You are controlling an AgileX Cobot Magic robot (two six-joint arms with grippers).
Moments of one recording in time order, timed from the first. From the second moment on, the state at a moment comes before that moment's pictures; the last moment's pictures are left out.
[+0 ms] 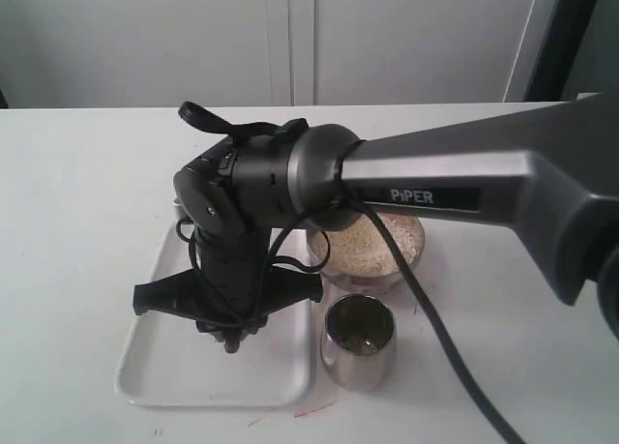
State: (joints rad) left arm -0.18 0.00 0.01 -0.16 0.08 -0.02; right arm 0.79 2.08 -1.52 -0.04 0.86 0.78
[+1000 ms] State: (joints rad) left arm -0.18 0.00 0.01 -0.16 0.08 -0.02; right arm 0.79 2.09 -1.53 -0.05 0.88 0.80
